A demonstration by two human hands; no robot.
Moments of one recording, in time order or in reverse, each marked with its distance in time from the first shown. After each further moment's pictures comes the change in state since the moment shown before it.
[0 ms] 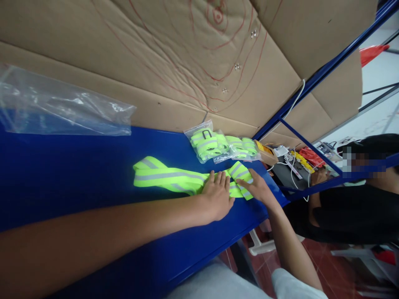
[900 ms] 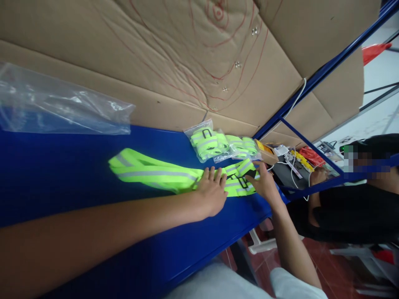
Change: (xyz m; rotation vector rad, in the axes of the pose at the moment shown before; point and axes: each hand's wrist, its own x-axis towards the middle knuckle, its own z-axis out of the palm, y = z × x) left_hand 0.001 -0.013 0.002 0.011 -0.014 -0.035; right_hand 0.003 0.004 -0.008 -0.117 0.226 -0.034
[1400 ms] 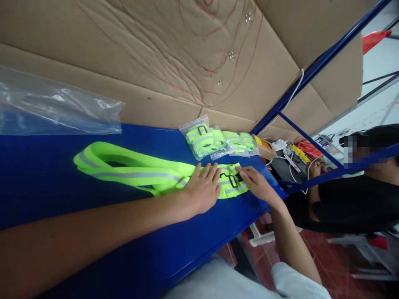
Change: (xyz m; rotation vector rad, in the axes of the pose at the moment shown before) left_hand -0.009 -0.019 0.011 0.033 0.134 0.040; right_hand -0.010 -0.001 0.004 0.184 -0.259 -0.276
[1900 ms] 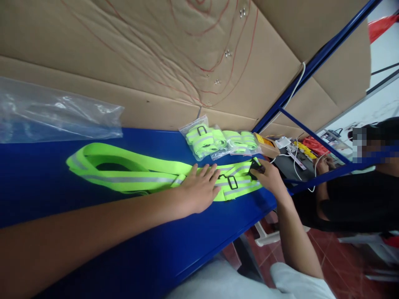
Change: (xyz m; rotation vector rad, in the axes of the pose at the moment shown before) left_hand -0.002 -0.010 -0.012 -0.042 -0.151 0.019; right_hand 0.007 0.007 -0.021 -0.146 0.240 0.288
